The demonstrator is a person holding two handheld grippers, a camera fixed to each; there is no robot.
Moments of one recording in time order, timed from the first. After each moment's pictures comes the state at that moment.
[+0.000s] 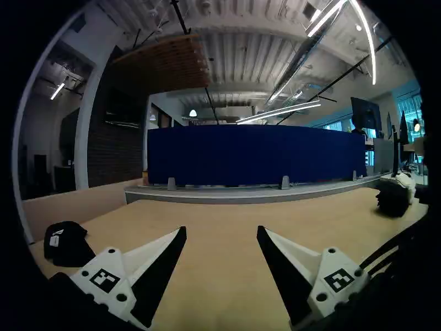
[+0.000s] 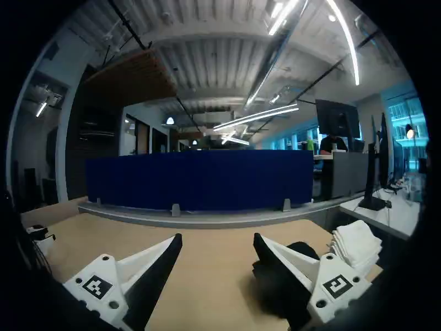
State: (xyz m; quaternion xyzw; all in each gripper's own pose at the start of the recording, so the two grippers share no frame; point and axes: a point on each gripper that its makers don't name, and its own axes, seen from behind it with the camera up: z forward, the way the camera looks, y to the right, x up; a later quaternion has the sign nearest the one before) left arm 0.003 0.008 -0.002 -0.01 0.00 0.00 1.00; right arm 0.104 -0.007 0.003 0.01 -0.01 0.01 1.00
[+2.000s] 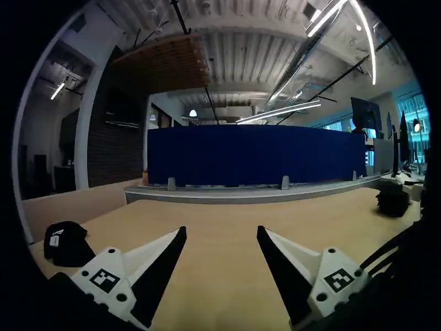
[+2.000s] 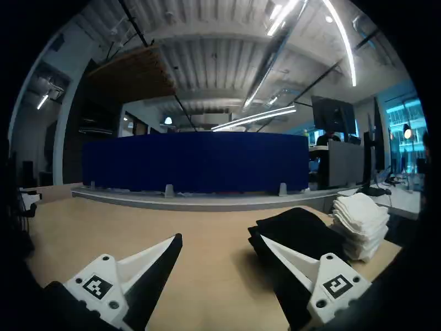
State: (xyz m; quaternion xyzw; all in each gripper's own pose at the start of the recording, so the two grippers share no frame) left arm 0.003 0.008 -0.002 -0.01 0.00 0.00 1.00; right arm 0.002 0.003 0.002 -0.01 0.00 0.00 1.00
